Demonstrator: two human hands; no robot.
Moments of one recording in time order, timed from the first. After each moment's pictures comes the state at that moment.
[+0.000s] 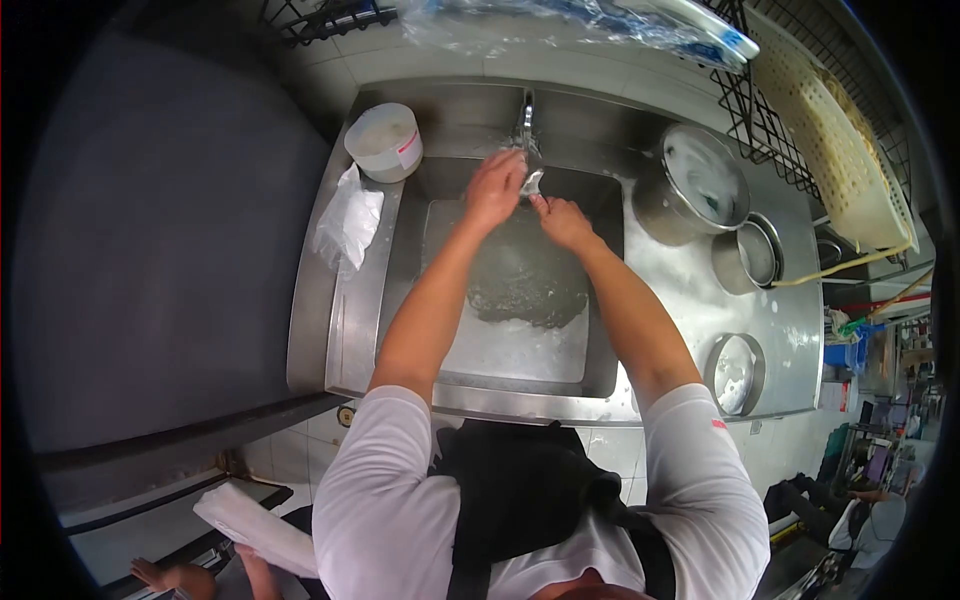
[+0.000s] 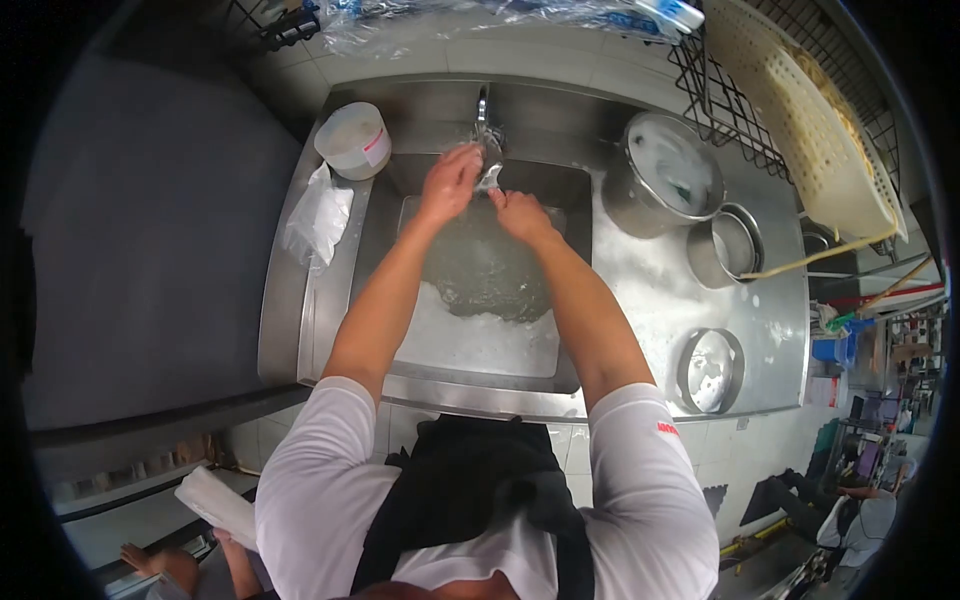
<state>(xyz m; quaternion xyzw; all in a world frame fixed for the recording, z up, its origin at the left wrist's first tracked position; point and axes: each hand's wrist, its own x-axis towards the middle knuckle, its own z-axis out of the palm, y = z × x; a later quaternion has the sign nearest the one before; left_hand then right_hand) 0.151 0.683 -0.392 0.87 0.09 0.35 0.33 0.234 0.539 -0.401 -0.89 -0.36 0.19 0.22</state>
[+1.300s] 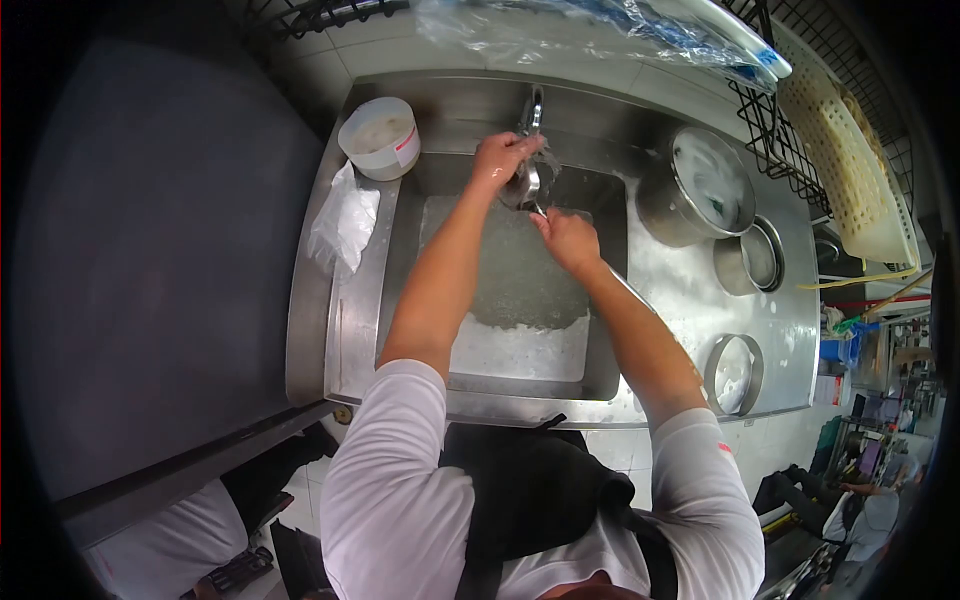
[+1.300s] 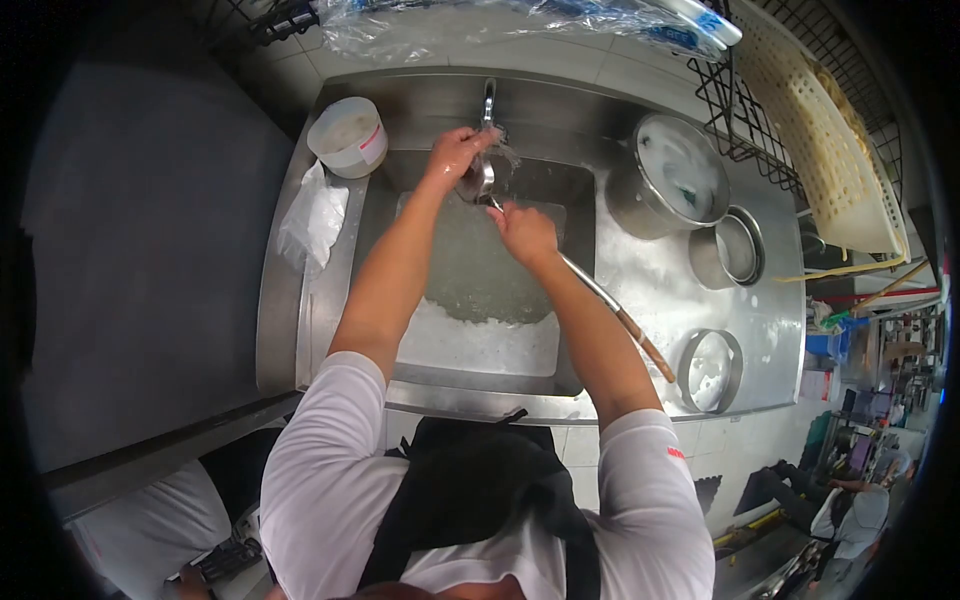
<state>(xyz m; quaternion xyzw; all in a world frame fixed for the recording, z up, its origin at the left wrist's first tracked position) 0.198 0.718 -0.380 0.75 0.28 0.18 0.58 0.209 0.527 -0.399 -0.90 -0.41 0.07 0.15</state>
